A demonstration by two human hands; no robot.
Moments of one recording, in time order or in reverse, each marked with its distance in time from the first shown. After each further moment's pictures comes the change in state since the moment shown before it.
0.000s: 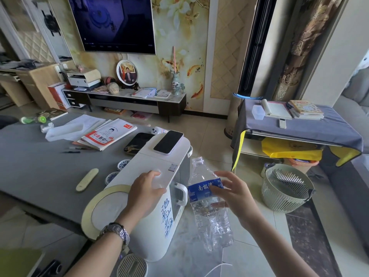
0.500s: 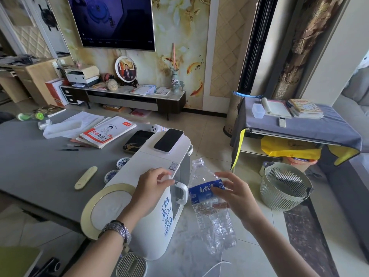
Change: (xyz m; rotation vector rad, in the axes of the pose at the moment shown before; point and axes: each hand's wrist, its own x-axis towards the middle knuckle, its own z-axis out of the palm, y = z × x) left_hand -0.001 0.021 -0.002 -0.235 -0.010 0.084; right_hand -0.003 -0.001 -0.002 -0.063 -0.013 -0.005
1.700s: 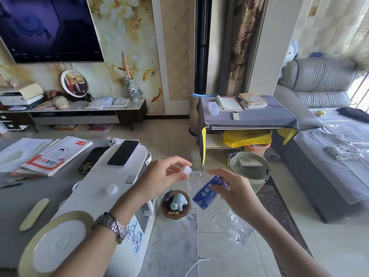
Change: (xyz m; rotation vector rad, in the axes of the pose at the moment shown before) left_hand 0.012 0.118 0.051 -0.103 -0.501 0.357; right_hand -0.040 -0.011 -0.085 -0.575 0.271 -0.186
